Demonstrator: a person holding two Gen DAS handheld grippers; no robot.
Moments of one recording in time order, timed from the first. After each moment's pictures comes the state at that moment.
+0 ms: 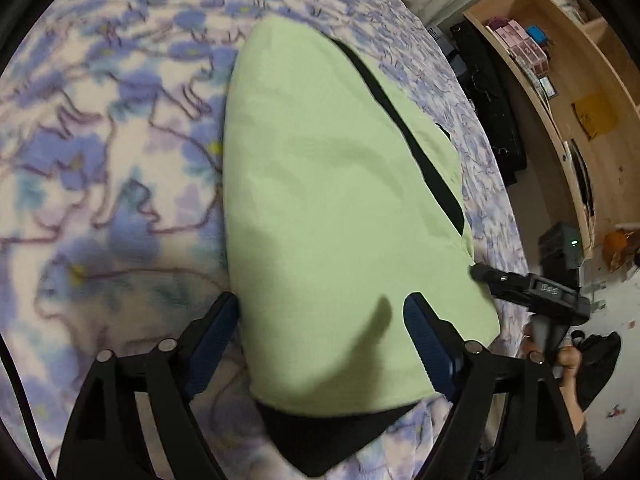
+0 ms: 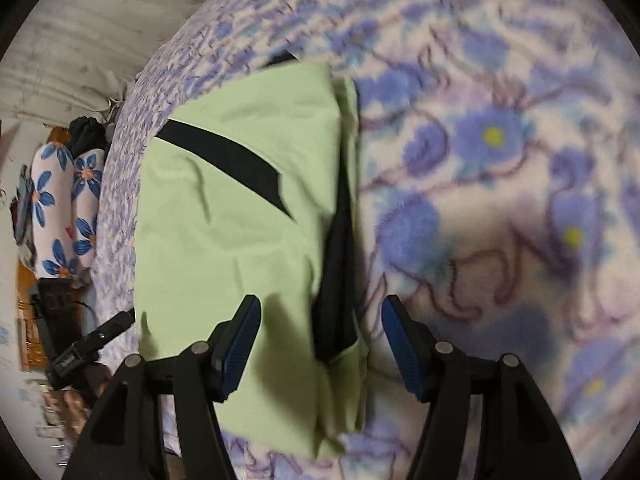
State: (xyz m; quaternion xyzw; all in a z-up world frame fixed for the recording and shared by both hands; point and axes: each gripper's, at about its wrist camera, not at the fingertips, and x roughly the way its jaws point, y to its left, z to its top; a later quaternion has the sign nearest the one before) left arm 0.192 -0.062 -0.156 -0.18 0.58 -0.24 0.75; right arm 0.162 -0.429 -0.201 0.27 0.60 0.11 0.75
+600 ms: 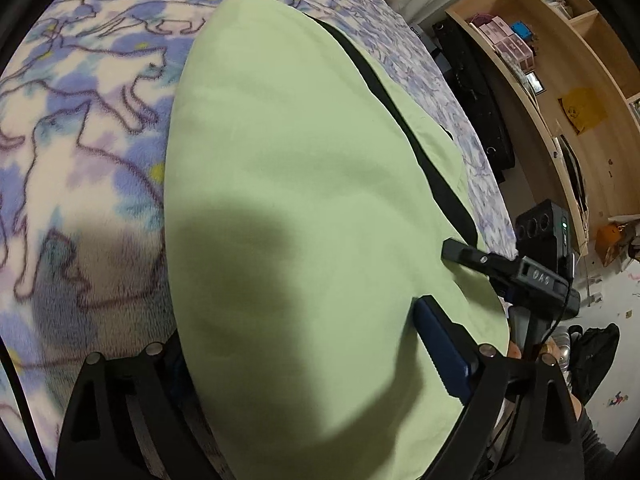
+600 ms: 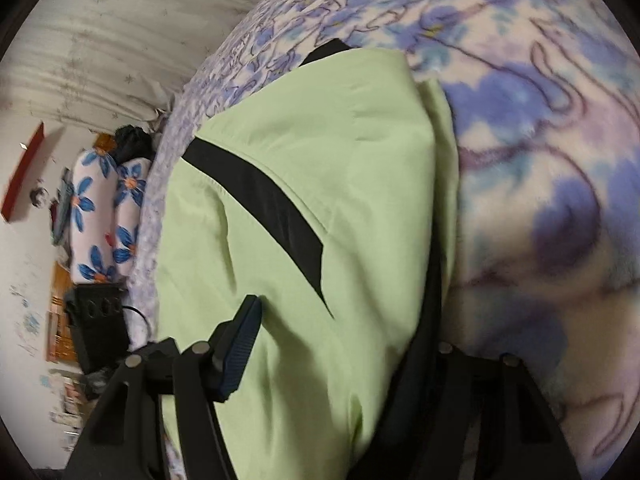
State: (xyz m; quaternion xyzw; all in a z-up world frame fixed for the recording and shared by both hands) left arm 0.221 -0.092 -0.189 -0.18 0.56 -0.28 0.76; right arm 0.202 -0.383 -0.223 0.27 0.53 0.17 0.78
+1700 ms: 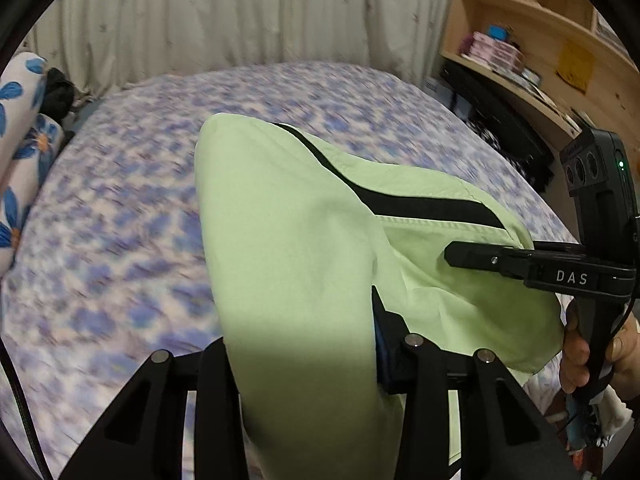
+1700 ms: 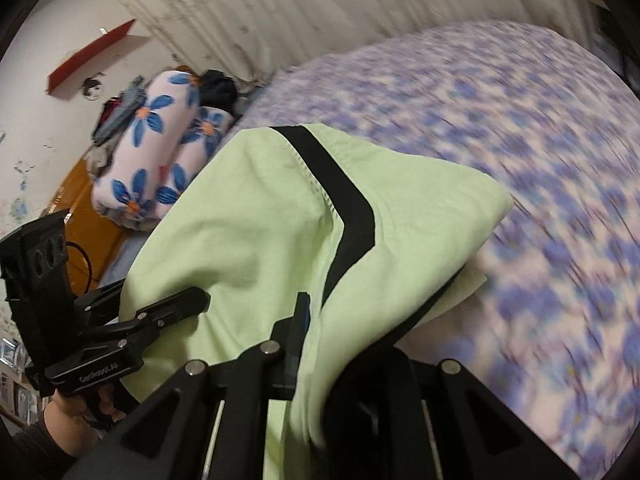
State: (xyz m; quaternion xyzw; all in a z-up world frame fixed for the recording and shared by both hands) left arm 0.148 0.073 0.008 0.01 0.42 -0.17 0.89; right arm 0.169 -0.149 -0.052 0.13 0.43 0.28 0.85
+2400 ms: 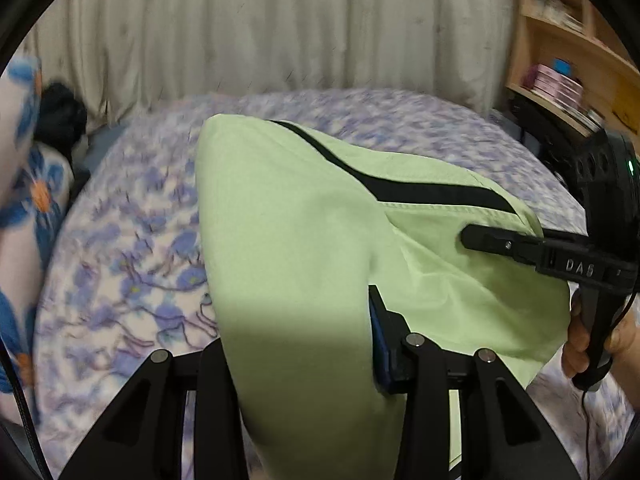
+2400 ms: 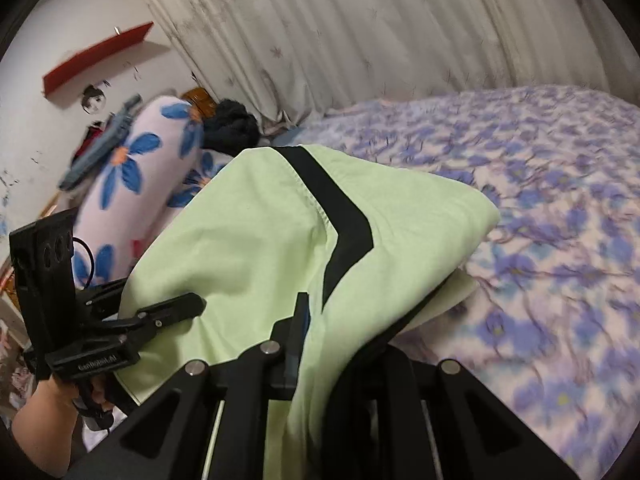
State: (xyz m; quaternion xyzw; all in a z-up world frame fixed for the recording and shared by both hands) left arm 0.483 0.276 -0.048 0.01 0.40 -0.14 0.91; right arm 0.475 0.041 -0.086 0.09 0.36 0.28 0.88
